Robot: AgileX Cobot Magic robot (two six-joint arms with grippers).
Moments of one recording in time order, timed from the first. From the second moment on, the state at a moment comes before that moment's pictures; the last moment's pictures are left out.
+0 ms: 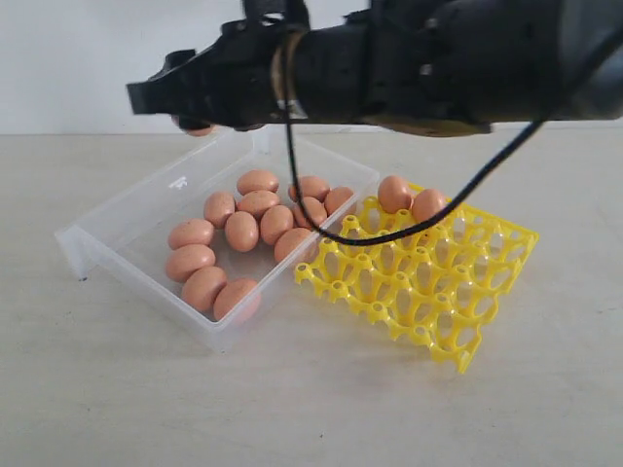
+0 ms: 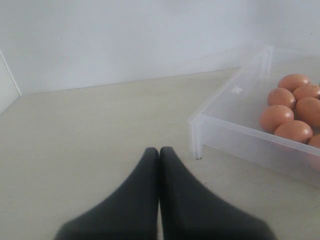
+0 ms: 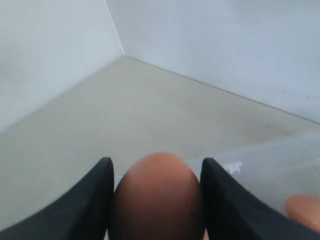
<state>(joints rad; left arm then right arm) 0.13 0.00 0.00 -0.19 0.27 0.32 0.72 1.75 -1.27 -0.99 -0.23 1.19</state>
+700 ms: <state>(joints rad) 0.13 0.00 0.00 -0.19 0.27 0.32 -0.06 1.57 -0.67 -0.98 -0.81 1.02</state>
